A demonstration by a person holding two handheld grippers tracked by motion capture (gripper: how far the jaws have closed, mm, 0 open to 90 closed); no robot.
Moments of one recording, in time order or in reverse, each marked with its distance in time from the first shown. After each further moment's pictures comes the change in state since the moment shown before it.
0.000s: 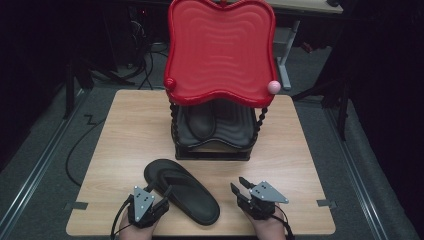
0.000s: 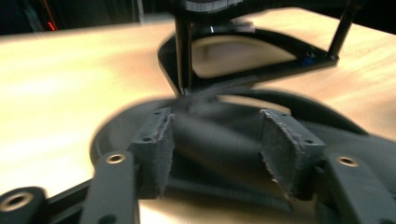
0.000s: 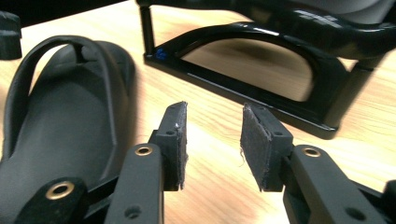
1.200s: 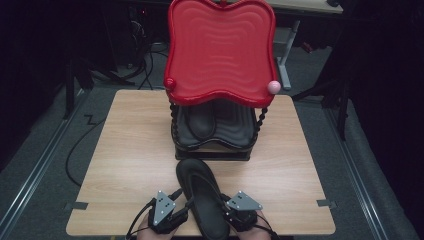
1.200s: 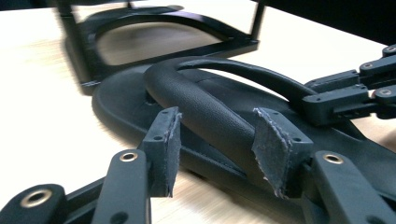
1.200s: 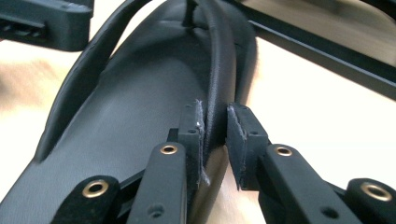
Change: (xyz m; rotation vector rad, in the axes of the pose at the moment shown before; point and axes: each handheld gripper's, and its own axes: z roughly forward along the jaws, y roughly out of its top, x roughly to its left) left arm -0.045 -0.002 0.016 0.037 -0.231 0.038; right arm 0.045 -0.016 0.012 0.178 0.054 -0.057
